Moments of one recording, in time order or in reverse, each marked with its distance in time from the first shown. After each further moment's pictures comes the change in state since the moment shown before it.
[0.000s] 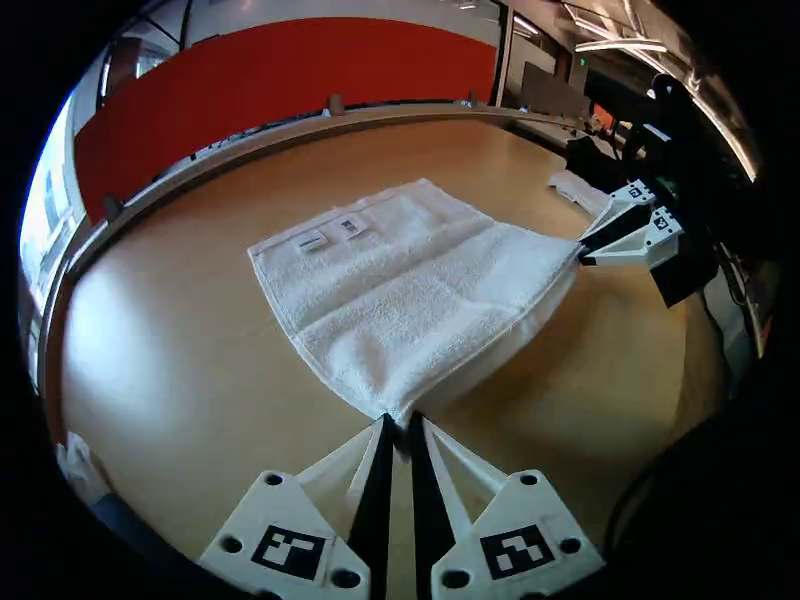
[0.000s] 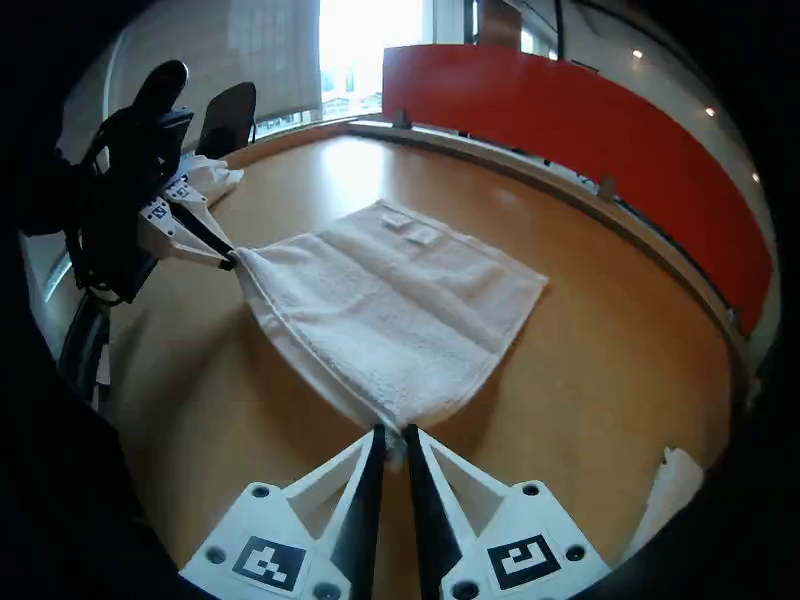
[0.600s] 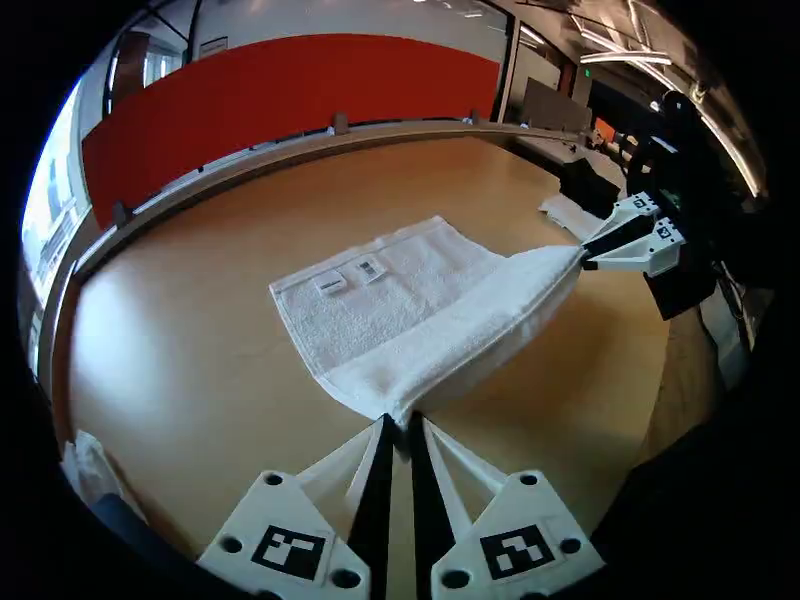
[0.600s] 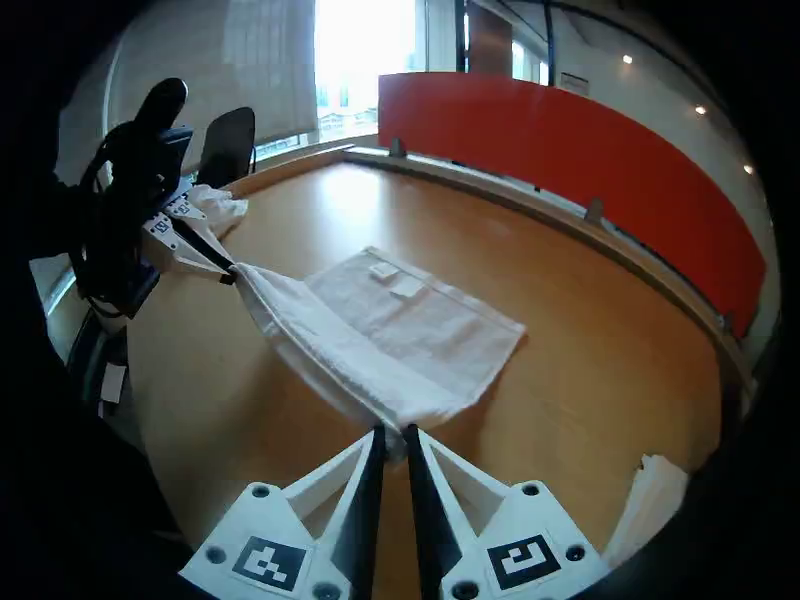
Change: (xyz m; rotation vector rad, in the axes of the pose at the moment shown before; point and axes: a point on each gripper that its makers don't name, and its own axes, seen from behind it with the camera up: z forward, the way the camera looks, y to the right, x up) left arm 0.029 0.008 -0.042 -0.006 0.022 -0.032; right arm 0.036 -0.009 -0.043 -0.007 0.058 0.020
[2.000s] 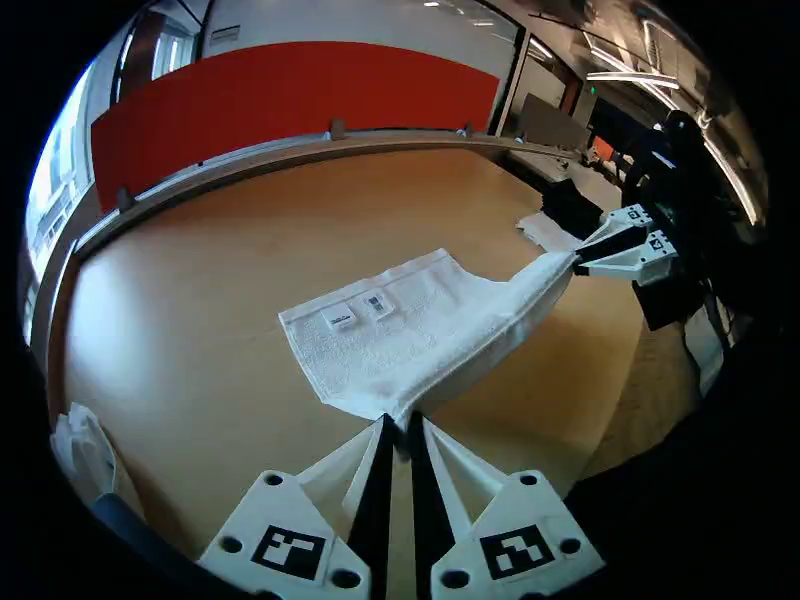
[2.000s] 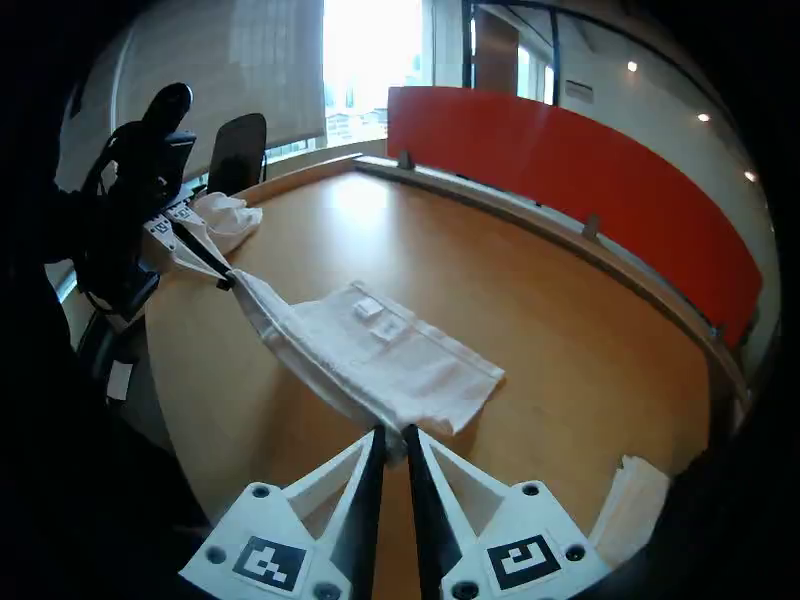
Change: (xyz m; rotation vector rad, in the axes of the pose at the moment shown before) left arm 0.009 0.031 -0.047 -0.050 -0.001 -0.073; right arm 0.019 -0.014 -0.046 0.010 -0.001 -0.018
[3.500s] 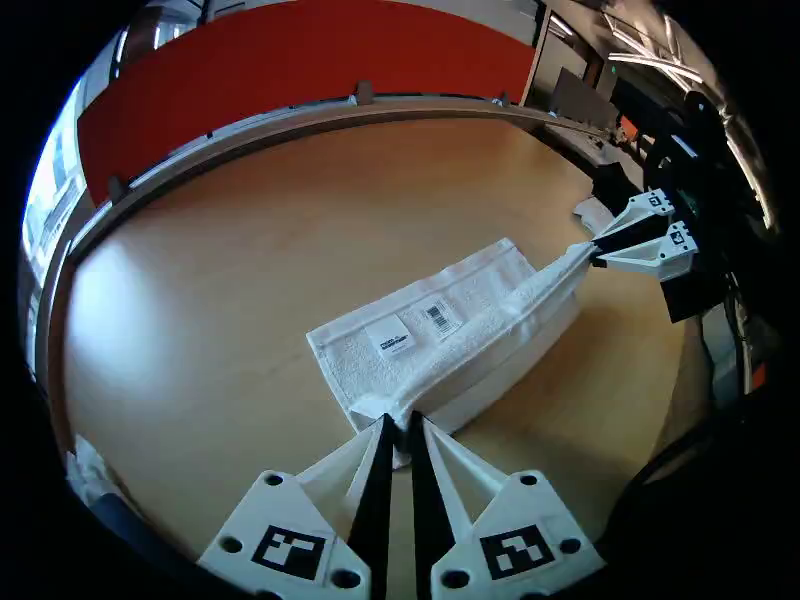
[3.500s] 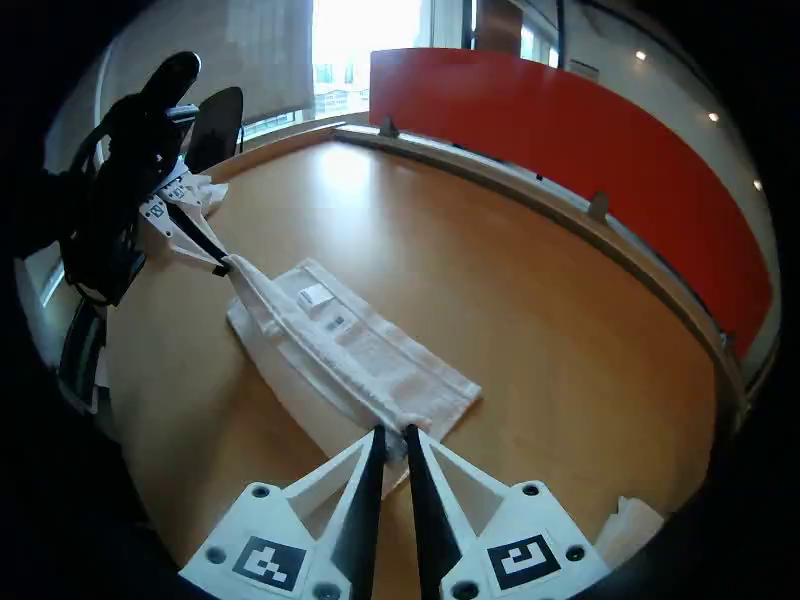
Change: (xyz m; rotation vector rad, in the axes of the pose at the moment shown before) left arm 0.021 -0.061 0.083 0.063 -0.118 -0.006; right arm 0.002 0.065 0.084 -0.015 -0.096 -0.009
